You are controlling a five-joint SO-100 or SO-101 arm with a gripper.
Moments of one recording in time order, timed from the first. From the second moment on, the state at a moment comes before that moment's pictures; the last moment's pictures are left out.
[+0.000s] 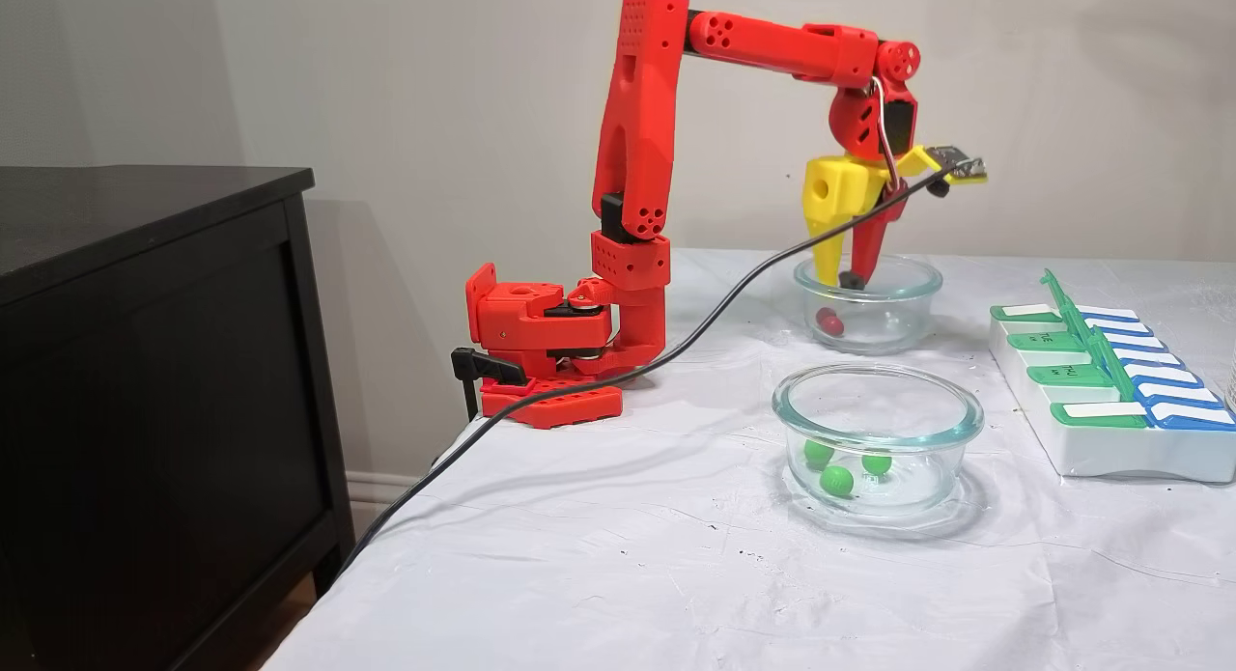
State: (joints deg) arm -36.3 96.8 94.7 81.7 -16.1
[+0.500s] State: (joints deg) arm -40.3 94.4 94.6 82.4 -12.0
